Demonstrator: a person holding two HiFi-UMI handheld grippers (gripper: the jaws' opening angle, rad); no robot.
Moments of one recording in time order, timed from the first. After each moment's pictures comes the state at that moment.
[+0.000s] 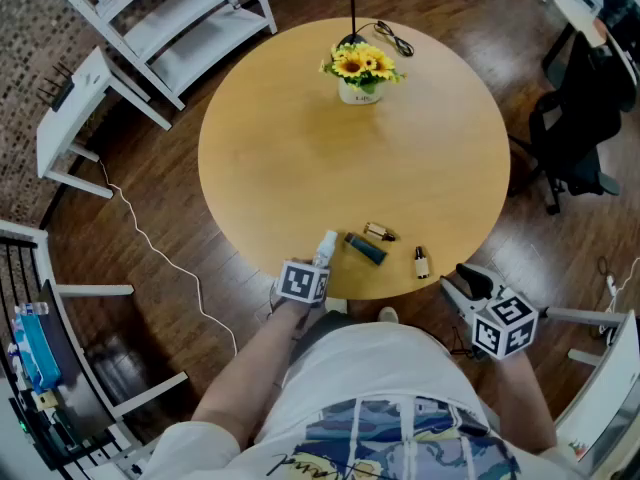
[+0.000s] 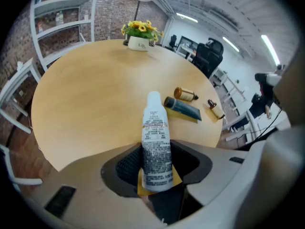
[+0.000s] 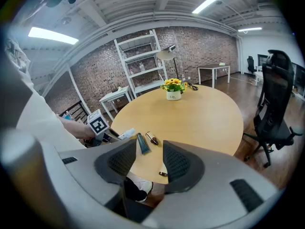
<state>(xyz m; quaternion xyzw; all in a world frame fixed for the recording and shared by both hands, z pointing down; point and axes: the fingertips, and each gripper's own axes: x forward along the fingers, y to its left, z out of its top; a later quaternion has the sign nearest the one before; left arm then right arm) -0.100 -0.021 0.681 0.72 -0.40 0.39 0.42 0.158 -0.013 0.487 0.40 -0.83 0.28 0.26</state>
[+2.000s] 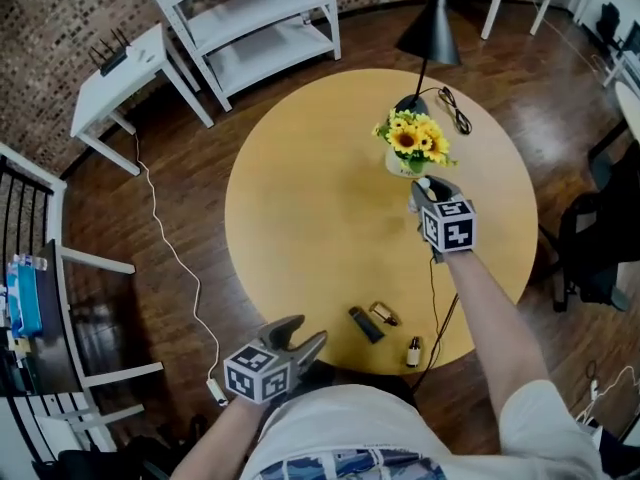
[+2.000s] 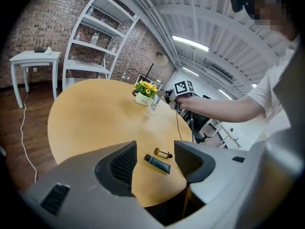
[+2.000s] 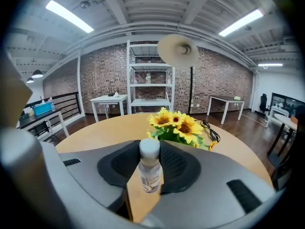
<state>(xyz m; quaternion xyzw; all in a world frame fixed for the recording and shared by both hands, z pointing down) -0.113 -0.062 0.516 0.77 -0.49 0.13 0.39 0.013 -0.420 0.517 0.40 -0.88 0.11 0.23</state>
